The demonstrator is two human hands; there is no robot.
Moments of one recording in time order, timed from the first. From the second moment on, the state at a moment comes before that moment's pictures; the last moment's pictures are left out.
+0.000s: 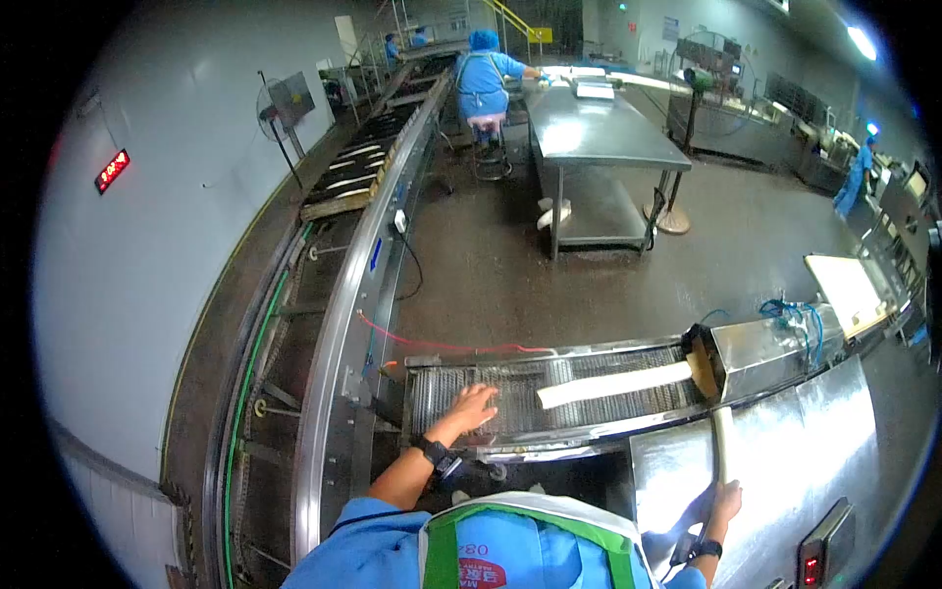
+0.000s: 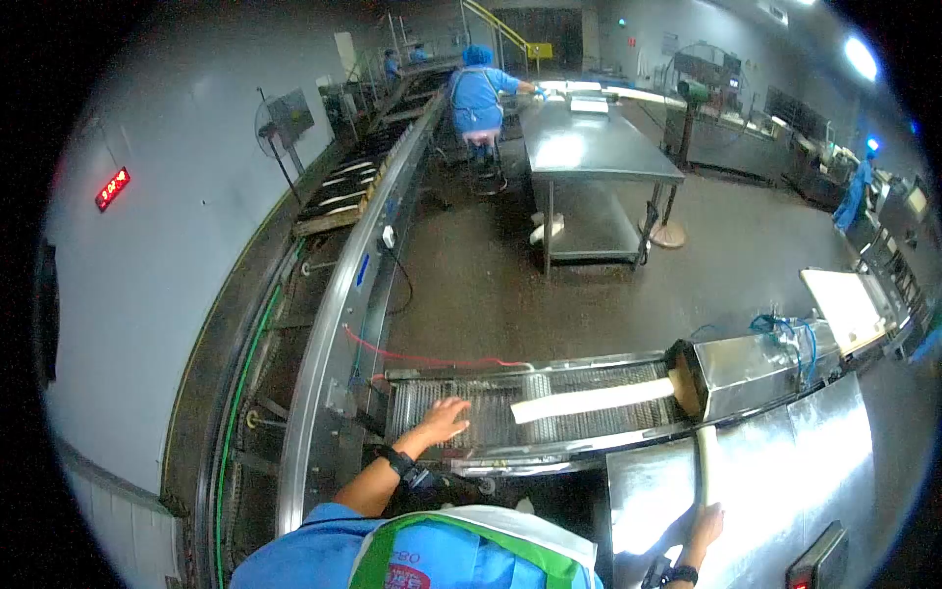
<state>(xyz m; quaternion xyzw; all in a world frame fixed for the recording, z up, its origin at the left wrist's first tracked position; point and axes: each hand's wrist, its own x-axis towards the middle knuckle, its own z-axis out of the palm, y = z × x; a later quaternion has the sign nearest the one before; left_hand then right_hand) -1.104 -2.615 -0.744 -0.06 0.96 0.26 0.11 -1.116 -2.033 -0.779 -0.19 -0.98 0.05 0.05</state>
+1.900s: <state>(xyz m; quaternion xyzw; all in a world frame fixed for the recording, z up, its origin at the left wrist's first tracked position) -1.242 -2.416 -0.706 0.31 0.86 0.29 0.29 -1.059 -2.047 -0.702 -0.29 -0.94 0.18 -0.08</state>
